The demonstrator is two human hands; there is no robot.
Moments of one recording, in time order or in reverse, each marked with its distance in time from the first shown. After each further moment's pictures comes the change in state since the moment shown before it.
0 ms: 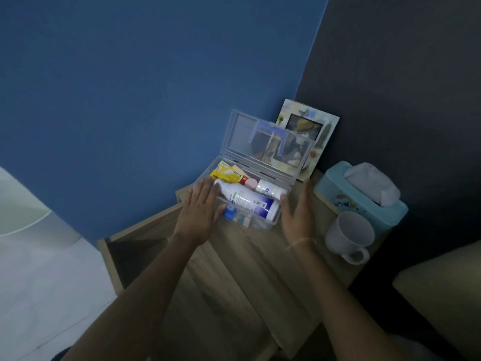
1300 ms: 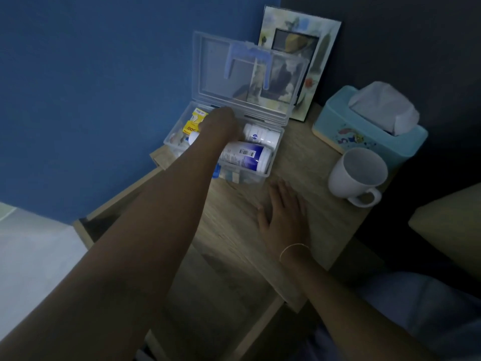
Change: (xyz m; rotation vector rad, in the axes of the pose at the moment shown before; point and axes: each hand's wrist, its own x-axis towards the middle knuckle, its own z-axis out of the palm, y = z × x) left_hand 0.132 0.079 -0.011 -0.105 -0.313 -0.202; right_hand -0.092 0.063 0.019 -0.684 -0.213 -0.092
